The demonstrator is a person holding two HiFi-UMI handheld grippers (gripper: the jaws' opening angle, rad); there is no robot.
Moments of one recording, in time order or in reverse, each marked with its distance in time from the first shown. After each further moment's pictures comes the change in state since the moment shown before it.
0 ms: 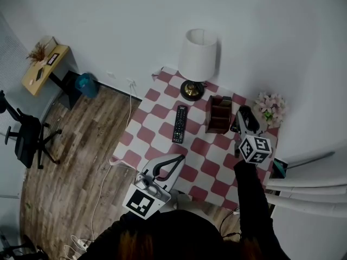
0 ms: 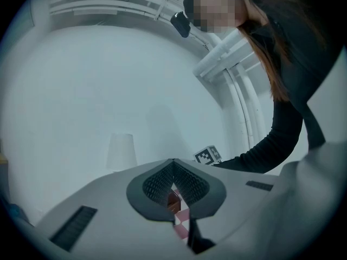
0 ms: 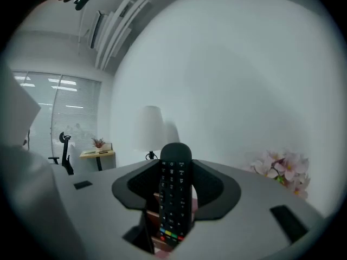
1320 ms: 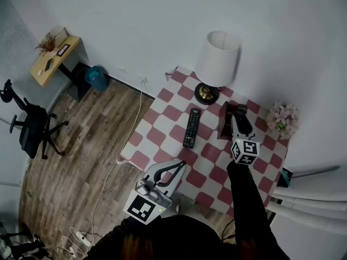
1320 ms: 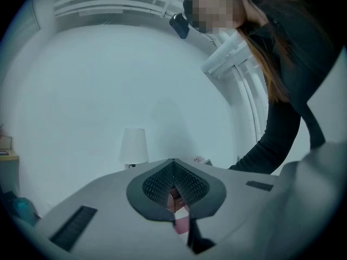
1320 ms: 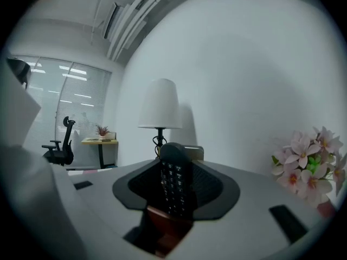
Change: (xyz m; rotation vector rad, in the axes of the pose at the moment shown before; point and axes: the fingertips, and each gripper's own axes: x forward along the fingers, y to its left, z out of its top) left arm -0.018 0.028 -0.014 -0.009 0.037 0.071; right arm 0.066 0.041 -0.063 -0.119 0.007 0.037
